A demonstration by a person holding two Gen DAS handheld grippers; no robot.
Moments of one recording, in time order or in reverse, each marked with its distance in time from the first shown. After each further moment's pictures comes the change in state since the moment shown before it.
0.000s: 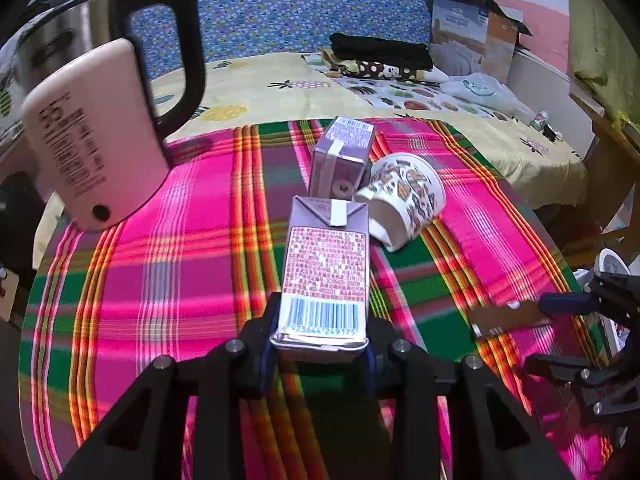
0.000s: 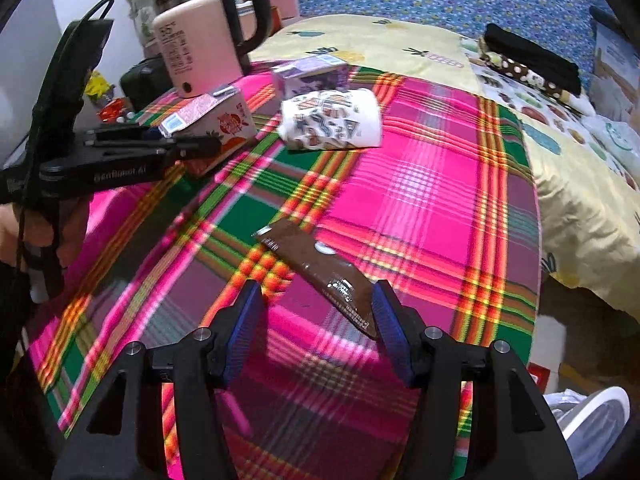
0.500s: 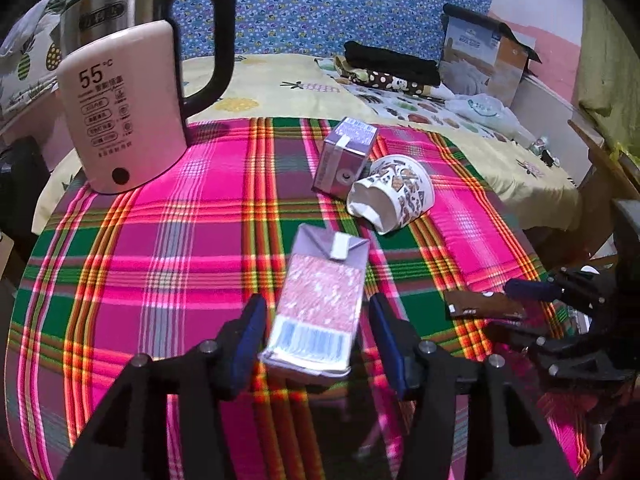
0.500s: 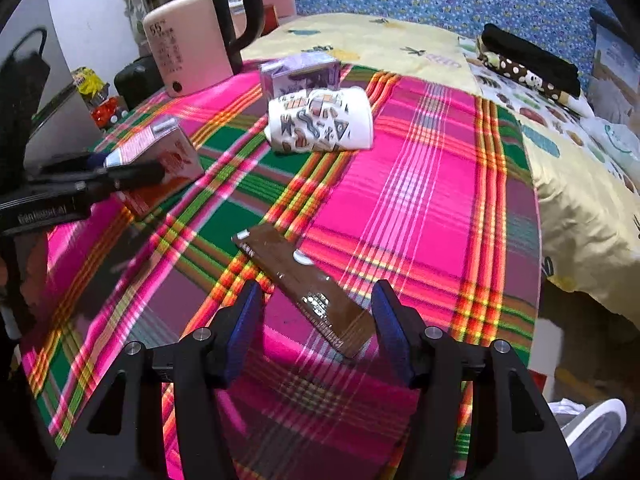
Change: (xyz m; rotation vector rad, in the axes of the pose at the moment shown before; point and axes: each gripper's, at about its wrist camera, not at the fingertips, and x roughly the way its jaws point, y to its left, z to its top) left arm -0.014 0.005 -0.011 -0.090 -0.021 -0.039; right arm 0.015 -0.006 0.005 -0.007 0.004 -0.037
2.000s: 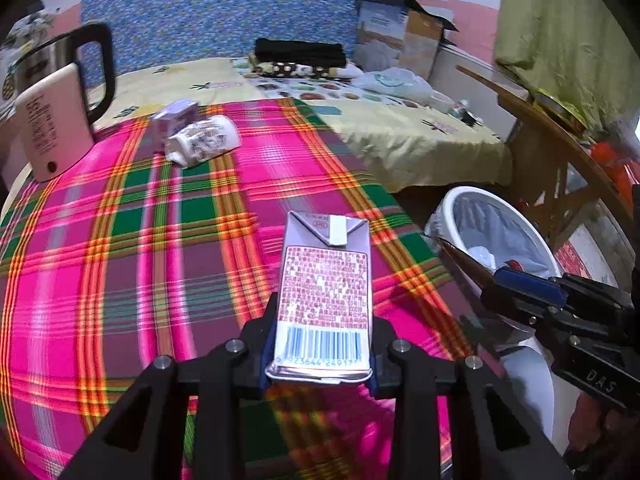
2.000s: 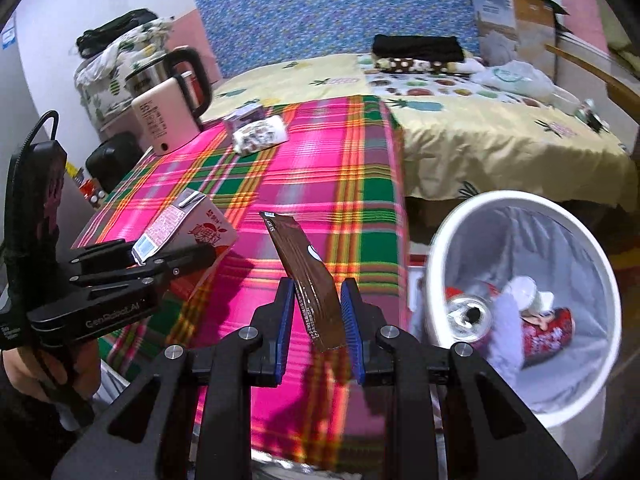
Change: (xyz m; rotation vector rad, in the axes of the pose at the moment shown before) left arm -0.070 -0.155 -0.086 0.130 0.011 -0.167; right arm -0.121 0.001 -0.117 0.328 -0.188 -0.126
